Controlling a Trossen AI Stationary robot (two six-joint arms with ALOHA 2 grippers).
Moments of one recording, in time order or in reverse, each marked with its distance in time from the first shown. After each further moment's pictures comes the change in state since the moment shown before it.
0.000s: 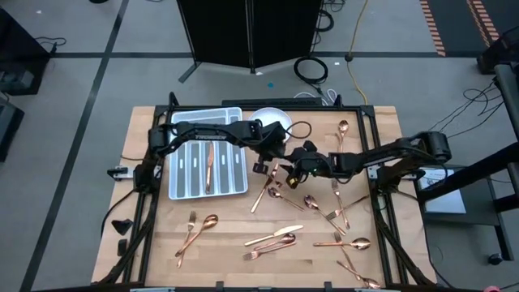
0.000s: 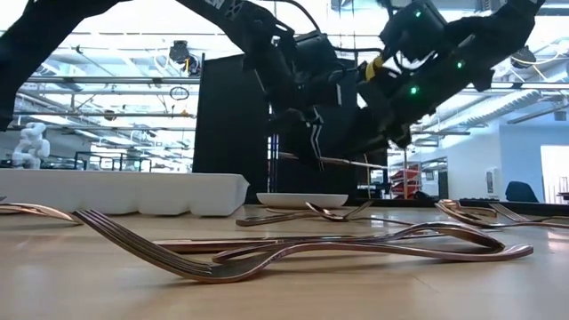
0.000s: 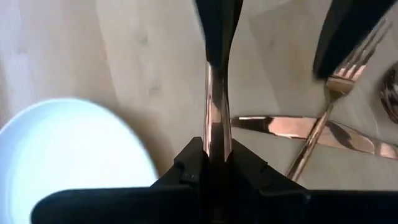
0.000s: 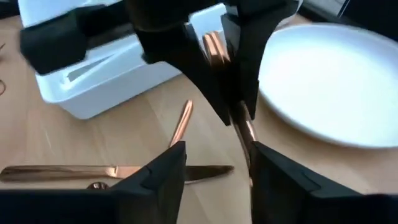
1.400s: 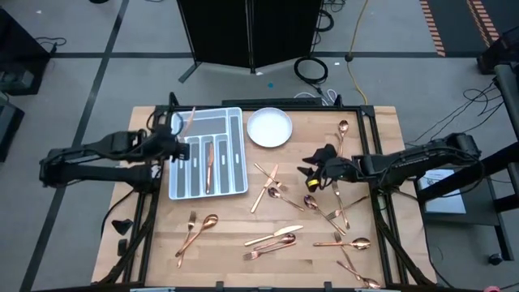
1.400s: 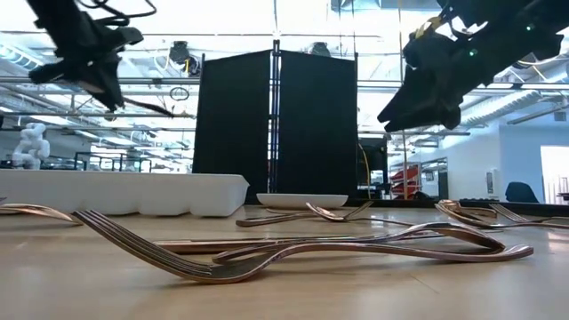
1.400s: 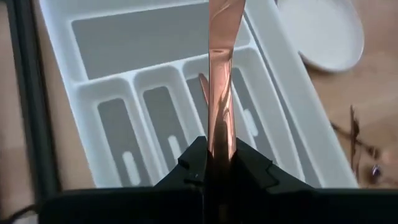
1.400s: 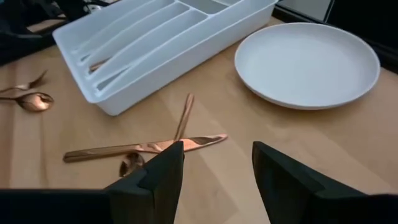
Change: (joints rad) left arm -0.047 -1.384 -0.895 -0.415 -0.414 -1.669; right arm 0.134 -0.373 -0.105 -0.263 0.107 0.211
